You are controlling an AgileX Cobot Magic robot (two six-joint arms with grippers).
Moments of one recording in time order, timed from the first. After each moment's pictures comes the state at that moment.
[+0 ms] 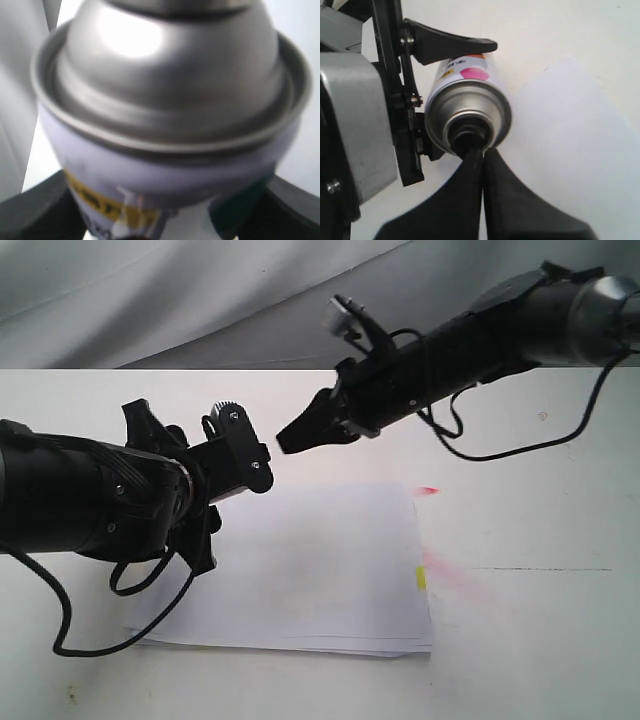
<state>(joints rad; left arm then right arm) -0.73 1.78 -0.90 1.26 0.63 -0.62 0.33 2.08 -1.52 1.16 1.09 -1.19</state>
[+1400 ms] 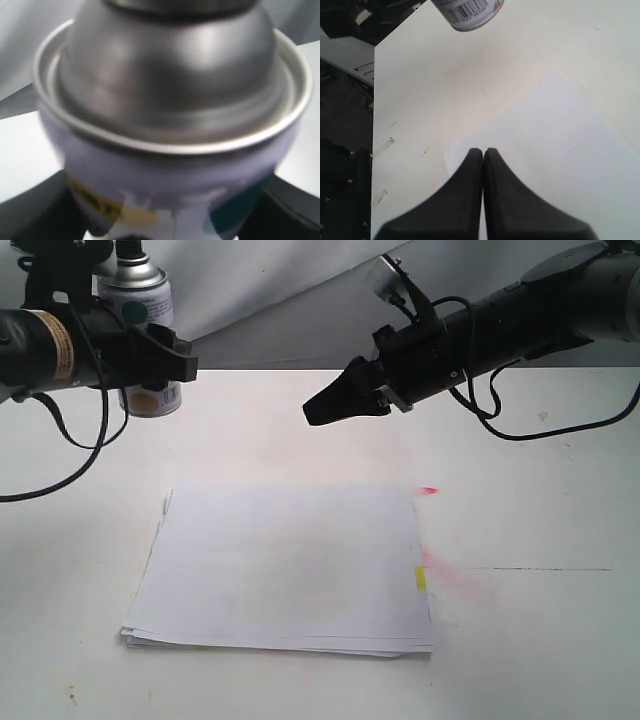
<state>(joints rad) -0.34 1.57 -0.99 0.93 0.04 -0.91 0.25 2.02 -1.50 1.18 1.17 -1.18</state>
